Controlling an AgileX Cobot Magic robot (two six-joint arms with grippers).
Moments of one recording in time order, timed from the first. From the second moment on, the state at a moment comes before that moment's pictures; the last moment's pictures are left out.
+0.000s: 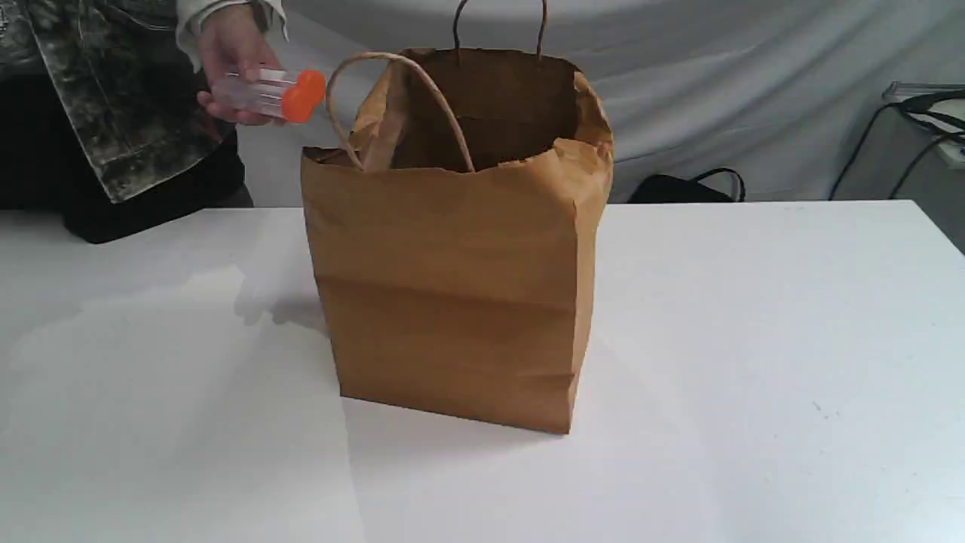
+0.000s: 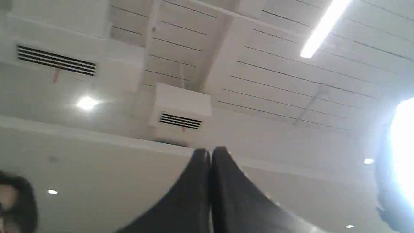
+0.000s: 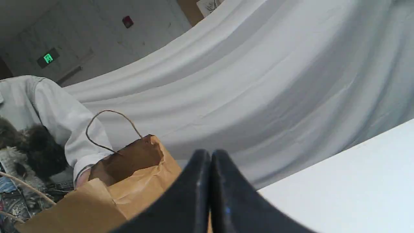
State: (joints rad) left arm -0.09 0.00 0.00 0.12 -1.10 -0.26; right arm 0.09 0.00 0.00 0.29 -0.11 0.25
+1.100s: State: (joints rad) left arm -0.09 1.01 -0.91 0.40 -1.23 0.24; right arm 0.09 0.00 0.00 0.29 -0.10 0.26
